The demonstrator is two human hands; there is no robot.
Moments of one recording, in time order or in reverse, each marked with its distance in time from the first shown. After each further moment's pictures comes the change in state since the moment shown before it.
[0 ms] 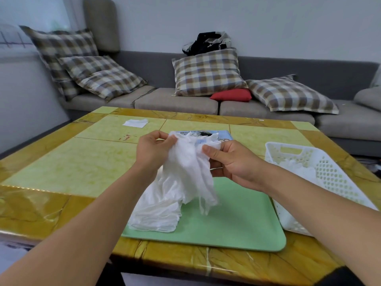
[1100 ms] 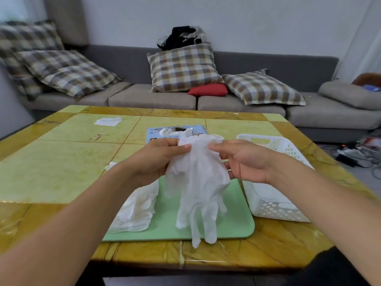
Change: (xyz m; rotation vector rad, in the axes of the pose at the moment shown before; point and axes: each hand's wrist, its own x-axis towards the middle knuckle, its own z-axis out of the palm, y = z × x) left_hand -0.041 0.024 0.041 -0.036 -0.739 -0.256; right_hand -0.044 -0.006 -0.065 0.062 0.059 0.231
